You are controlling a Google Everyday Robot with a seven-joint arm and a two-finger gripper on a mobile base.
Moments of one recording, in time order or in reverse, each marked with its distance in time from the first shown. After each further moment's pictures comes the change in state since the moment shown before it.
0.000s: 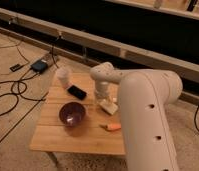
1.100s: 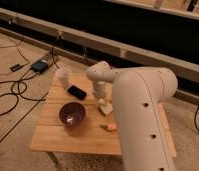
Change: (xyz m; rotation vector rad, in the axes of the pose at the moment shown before) arm 0.017 -0.011 -0.009 0.063 0.020 0.062
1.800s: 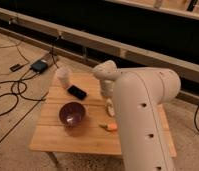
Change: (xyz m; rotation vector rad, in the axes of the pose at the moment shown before) arm -0.022 -0.049 0.002 0.082 0.039 0.062
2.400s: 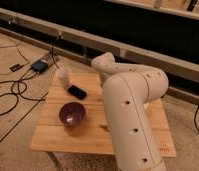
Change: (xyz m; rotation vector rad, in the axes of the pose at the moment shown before) arm -0.050 0.025 -0.030 0.018 -0.049 -0.092
